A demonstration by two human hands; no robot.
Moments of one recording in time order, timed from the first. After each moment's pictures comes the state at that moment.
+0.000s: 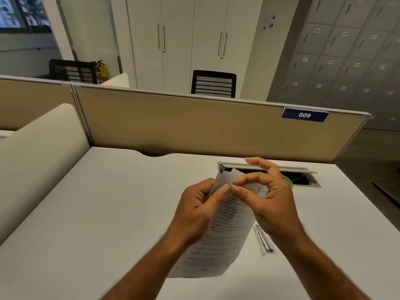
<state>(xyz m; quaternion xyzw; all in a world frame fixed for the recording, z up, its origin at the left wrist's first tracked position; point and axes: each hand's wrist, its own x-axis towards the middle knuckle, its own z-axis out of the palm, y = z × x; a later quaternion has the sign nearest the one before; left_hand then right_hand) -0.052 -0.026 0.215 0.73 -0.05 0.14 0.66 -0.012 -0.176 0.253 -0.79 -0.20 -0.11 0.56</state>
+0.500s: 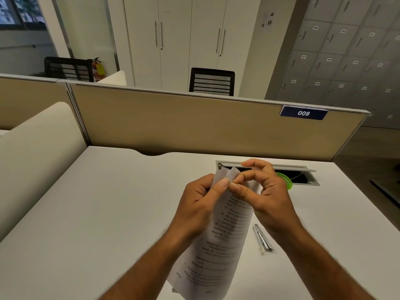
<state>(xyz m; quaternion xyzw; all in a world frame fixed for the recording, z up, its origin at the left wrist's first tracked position) -0.037 -0.029 0.215 0.73 -0.03 0.13 0.67 0.000 -0.176 0.251 -0.78 -0.20 -0.05 0.59</state>
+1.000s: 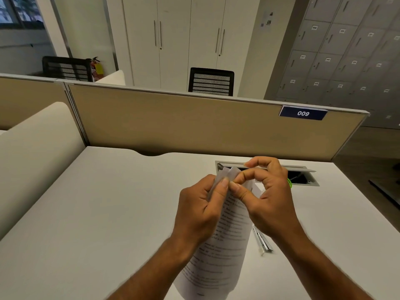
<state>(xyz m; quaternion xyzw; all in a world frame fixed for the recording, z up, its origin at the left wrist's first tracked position) -0.039 -0.035 0.211 0.78 -0.03 0.27 0.56 -0.004 -0.172 0.255 -0.84 -0.22 -0.19 0.47</state>
